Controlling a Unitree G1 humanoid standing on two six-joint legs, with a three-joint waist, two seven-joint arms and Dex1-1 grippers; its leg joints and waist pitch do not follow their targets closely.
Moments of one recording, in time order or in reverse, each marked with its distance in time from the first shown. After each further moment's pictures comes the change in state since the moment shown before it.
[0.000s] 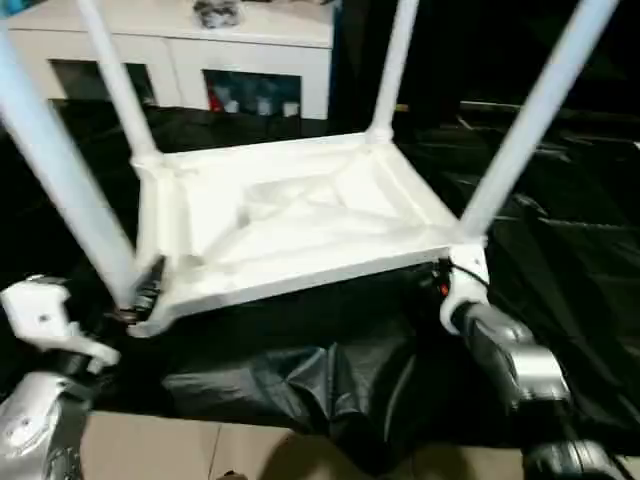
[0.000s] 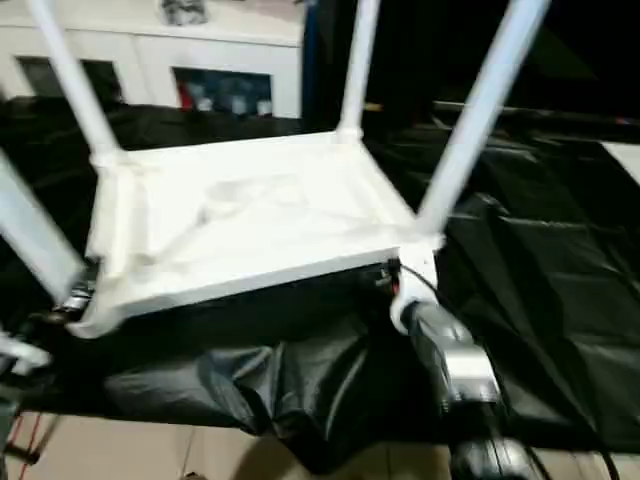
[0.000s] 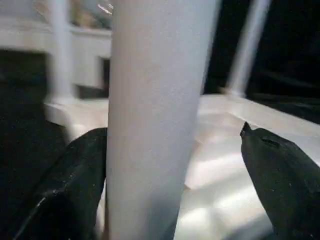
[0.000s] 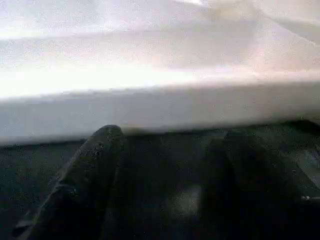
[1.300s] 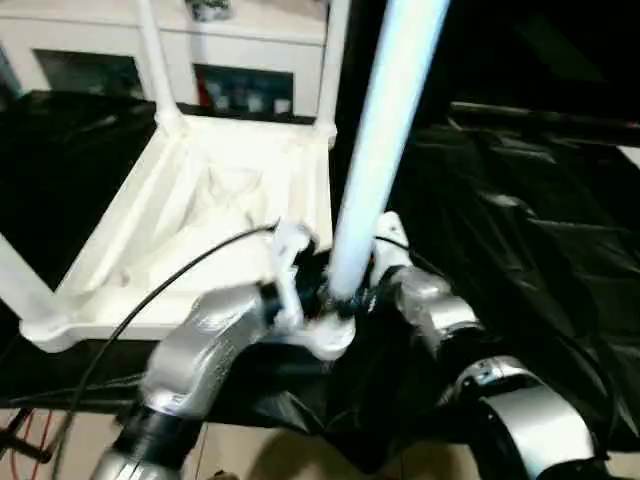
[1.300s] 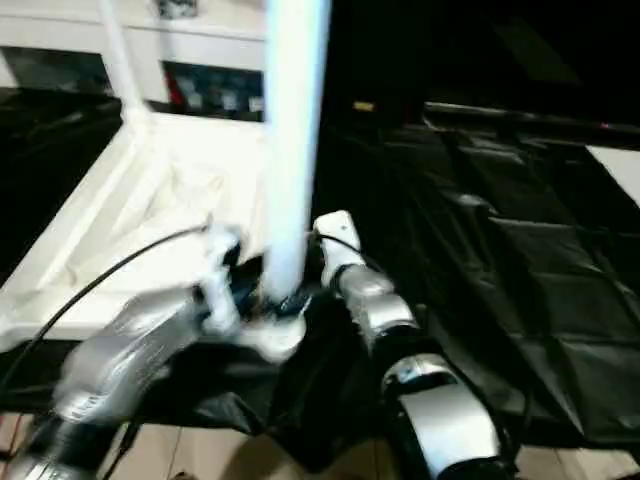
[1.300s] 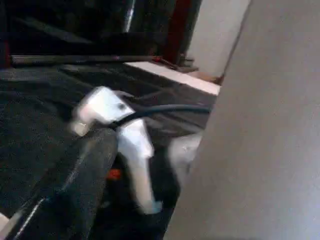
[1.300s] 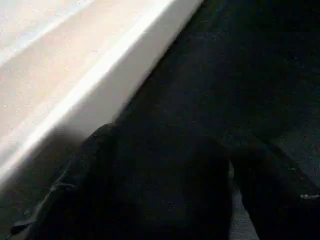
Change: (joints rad) left arm -0.534 -0.069 -0.518 0.271 0.040 0.224 -0.138; right arm -0.305 0.121 0.041 0.498 -0.110 -0.262 0.049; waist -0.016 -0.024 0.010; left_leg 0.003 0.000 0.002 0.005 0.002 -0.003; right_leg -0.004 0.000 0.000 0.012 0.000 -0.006
